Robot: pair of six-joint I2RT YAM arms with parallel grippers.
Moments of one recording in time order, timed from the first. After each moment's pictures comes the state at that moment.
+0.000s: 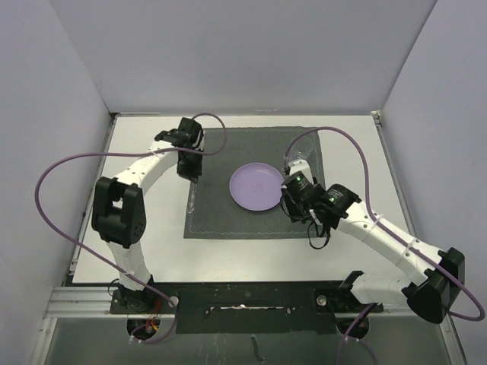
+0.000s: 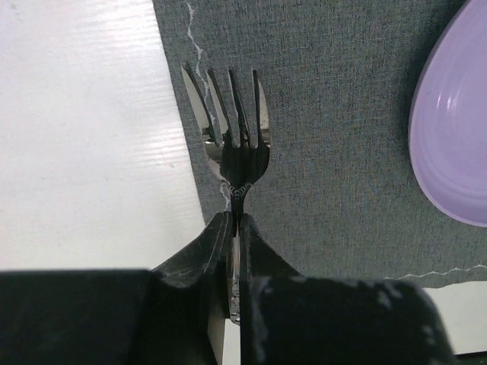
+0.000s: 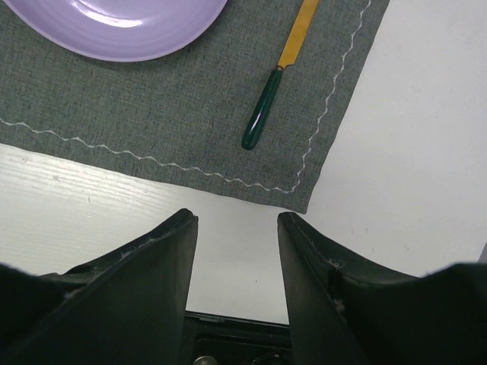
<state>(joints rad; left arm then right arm) -0.35 1.88 1.58 -0.90 -0.04 -0.19 0.78 1.18 1.09 -0.95 0.43 0.30</state>
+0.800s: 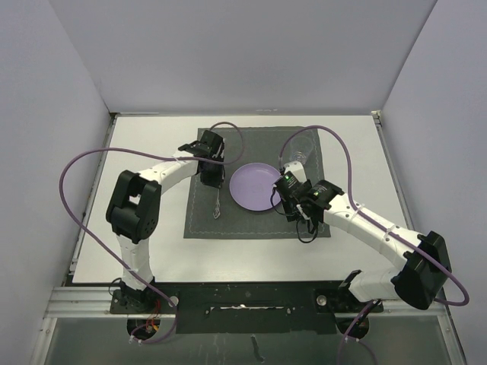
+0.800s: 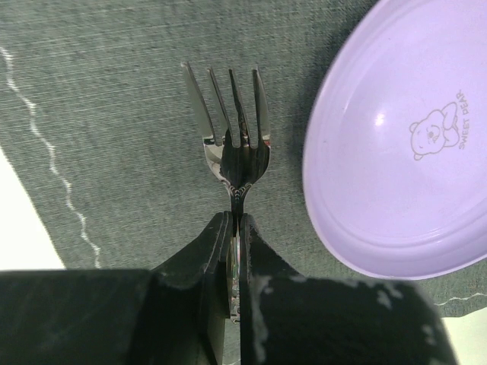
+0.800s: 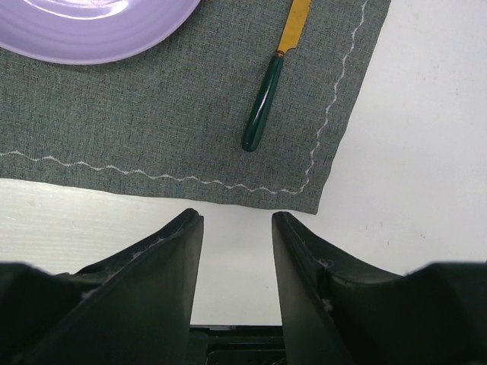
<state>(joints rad) -0.47 1.96 1.44 -0.59 0.03 -0.38 0.77 1.32 1.07 -0.92 0.46 0.38</state>
